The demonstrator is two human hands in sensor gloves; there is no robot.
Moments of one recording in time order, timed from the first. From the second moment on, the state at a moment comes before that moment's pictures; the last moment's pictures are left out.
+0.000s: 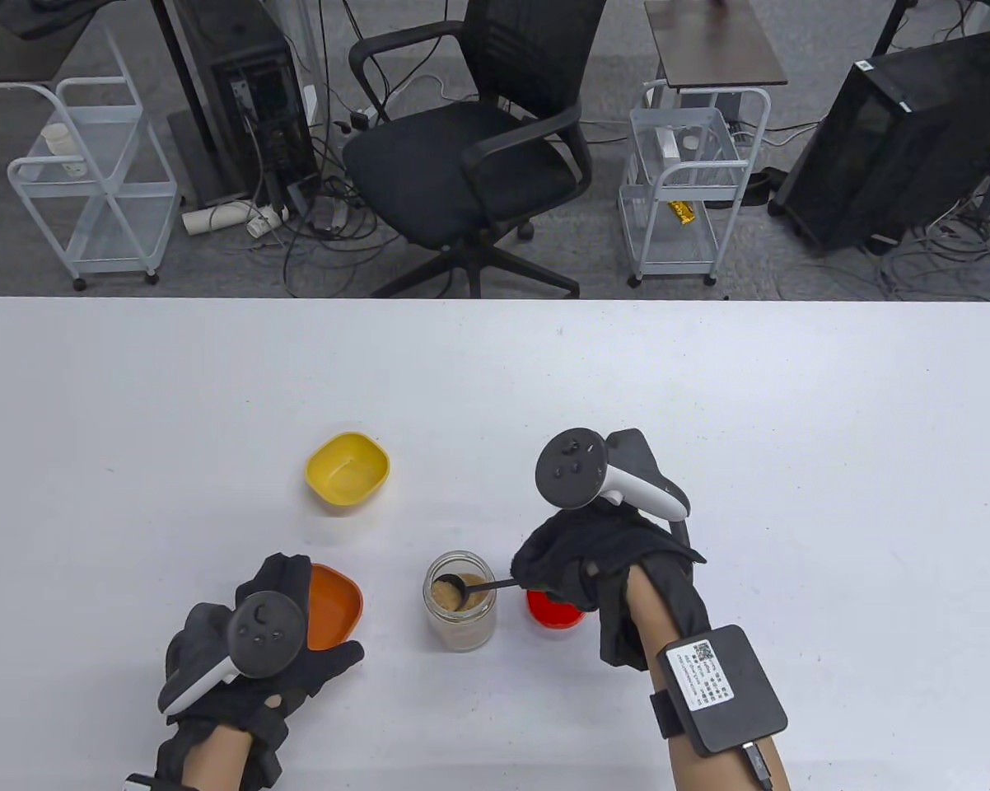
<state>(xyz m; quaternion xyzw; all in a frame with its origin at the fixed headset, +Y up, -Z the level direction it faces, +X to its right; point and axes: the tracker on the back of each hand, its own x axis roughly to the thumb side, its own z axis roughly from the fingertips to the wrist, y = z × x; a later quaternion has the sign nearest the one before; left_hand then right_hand) -0.261 -0.697 -0.241 -0.13 -0.11 0.12 0.98 0.073 -0.600 -0.327 0.17 0.29 0.92 0.18</state>
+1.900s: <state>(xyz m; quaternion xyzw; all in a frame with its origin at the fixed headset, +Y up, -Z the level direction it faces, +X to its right) -0.256 -0.694 -0.239 -0.13 -0.14 0.15 0.97 -0.009 -0.593 -0.278 0.29 0.07 0.95 0.10</state>
